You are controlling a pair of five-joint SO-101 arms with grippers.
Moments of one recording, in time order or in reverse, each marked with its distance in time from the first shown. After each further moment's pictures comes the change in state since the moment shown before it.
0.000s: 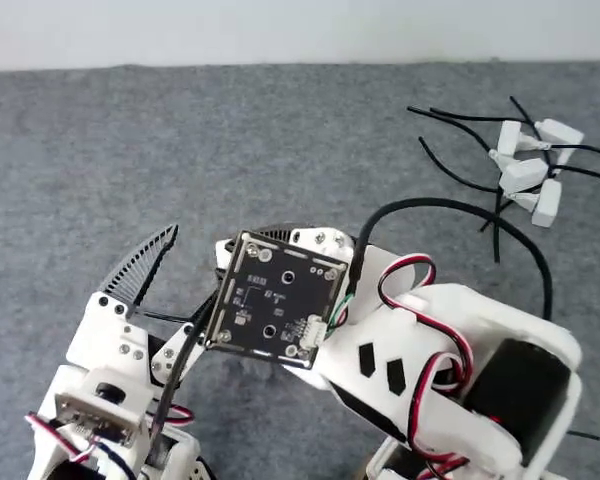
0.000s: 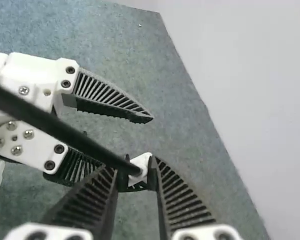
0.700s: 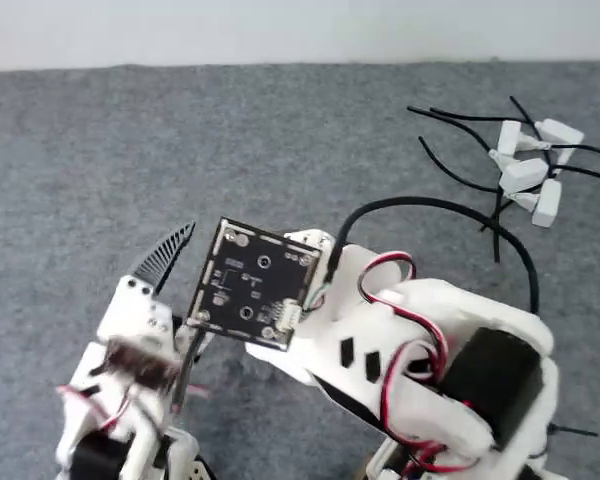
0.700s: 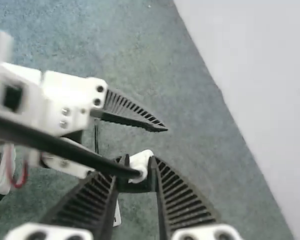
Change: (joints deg) left arm -2.5 0.0 12.0 -3.4 -0.8; right arm -0.2 0.3 4.1 0.5 -2.2
